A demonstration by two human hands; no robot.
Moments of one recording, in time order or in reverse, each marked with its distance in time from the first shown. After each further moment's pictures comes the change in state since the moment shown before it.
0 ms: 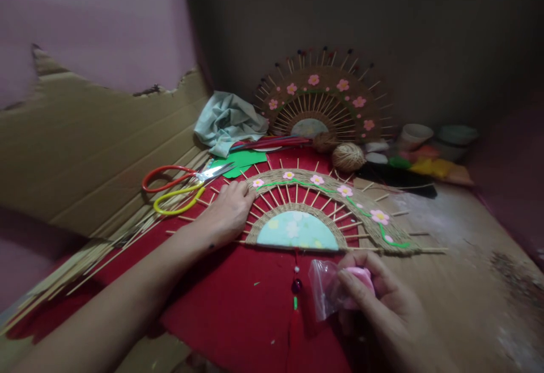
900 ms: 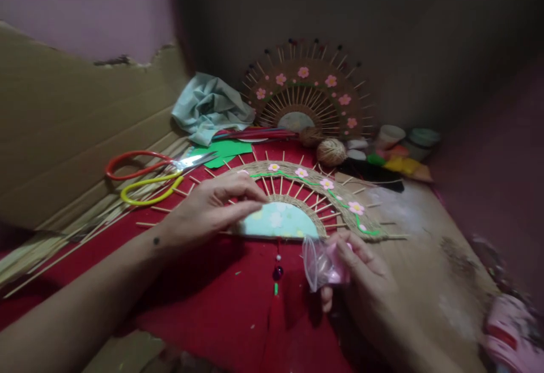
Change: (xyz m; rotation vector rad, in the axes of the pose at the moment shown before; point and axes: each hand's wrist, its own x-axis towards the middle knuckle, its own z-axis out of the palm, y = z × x) left_hand -0.009 0.036 -0.057 -1.003 0.141 0.068; right_hand 0.006 -0.005 0.000 0.365 0.032 0.012
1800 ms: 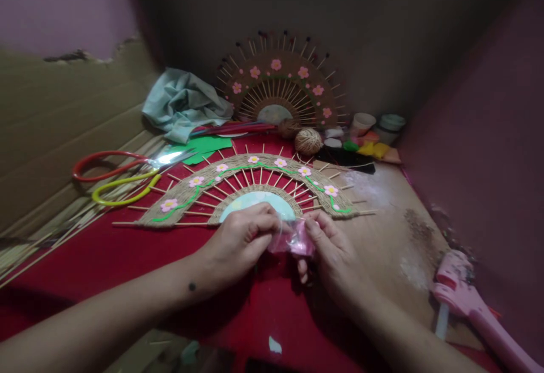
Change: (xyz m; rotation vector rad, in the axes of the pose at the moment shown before) left_hand -0.008 0.036 0.073 -0.153 -0.059 0.026; right_hand 0.000 -0.003 0.000 -0.220 -0.060 -0.065
